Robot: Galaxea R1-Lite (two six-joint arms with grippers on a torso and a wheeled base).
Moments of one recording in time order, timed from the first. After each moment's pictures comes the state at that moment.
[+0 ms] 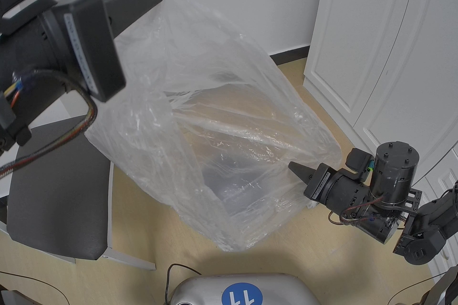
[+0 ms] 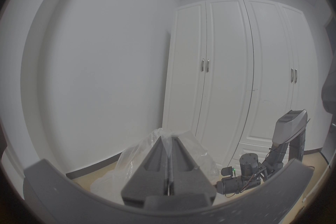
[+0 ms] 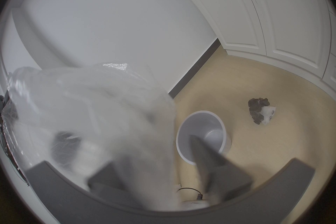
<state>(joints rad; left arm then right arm) -1.02 1.27 -1.00 -0.51 0.39 0.19 0.72 1.73 -0.50 -1.07 -0.22 0.73</state>
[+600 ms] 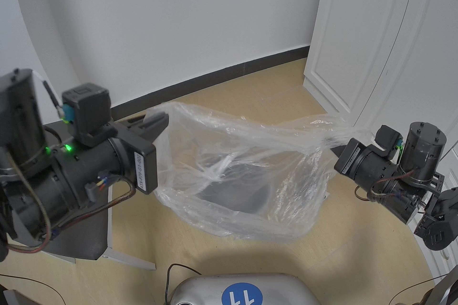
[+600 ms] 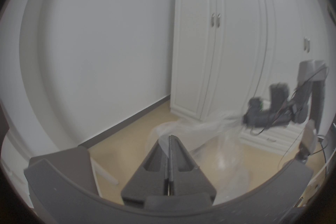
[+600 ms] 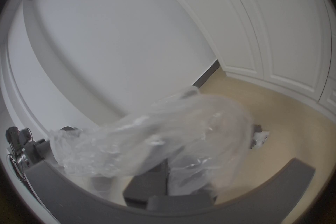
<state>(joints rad) -0.81 1.34 -0.74 -0.50 0.31 0.09 0.60 1.62 -0.50 -1.07 -0.22 0.60</state>
